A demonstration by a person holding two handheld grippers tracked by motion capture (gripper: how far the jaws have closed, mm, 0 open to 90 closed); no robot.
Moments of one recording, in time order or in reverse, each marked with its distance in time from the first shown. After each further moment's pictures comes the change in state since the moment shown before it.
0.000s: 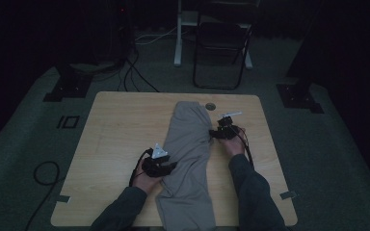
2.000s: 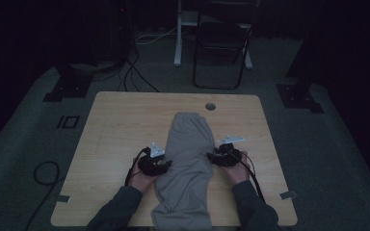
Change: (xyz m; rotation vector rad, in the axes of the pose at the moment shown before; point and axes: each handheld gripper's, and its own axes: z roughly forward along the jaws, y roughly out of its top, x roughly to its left) left arm 0.014 0.011 -0.008 0.019 0.095 -0.026; right arm 0.049 -0.067 -0.057 -0.064 0.076 -0.079
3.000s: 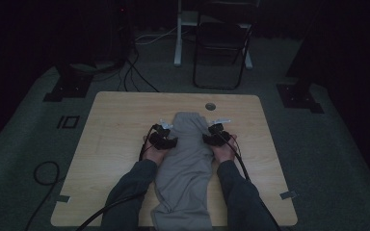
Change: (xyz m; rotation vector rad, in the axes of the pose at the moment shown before) left arm 0.030 0.055 0.069 0.066 0.118 -0.057; right arm -0.016 0.049 0.072 0.050 -0.201 0.070
